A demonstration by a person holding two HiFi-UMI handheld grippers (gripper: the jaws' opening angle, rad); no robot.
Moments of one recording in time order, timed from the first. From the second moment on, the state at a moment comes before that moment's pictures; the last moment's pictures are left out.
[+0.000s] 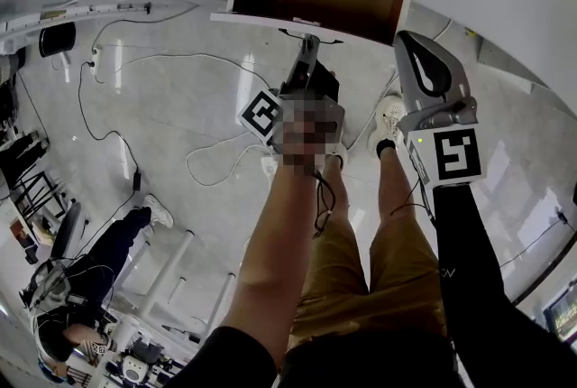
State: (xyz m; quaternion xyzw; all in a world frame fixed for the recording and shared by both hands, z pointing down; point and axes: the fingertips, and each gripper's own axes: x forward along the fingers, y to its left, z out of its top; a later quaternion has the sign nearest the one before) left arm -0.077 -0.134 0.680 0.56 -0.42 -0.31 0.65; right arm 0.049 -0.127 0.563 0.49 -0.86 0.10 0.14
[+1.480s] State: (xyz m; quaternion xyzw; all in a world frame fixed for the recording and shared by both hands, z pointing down) left arm -0.089 -0.080 0.721 0.52 -0.44 -0.28 0.68; right arm 0.030 -0.140 0.572 0.48 -0.86 0.10 0.14
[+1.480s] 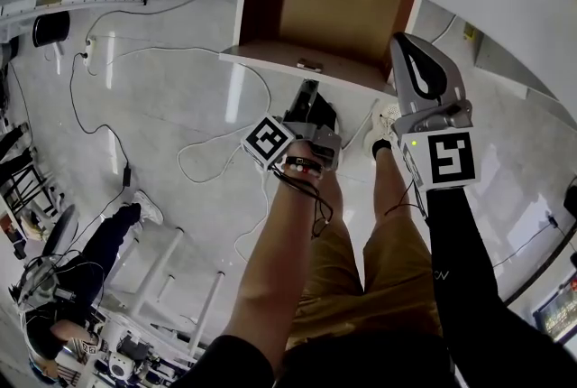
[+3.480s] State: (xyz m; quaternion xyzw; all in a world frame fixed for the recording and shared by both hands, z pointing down) left arm -0.120 -0.031 0.741 0.47 -0.48 -0.28 0.68; right arm 0.015 -0.129 0.574 0.47 -0.87 0.10 0.15
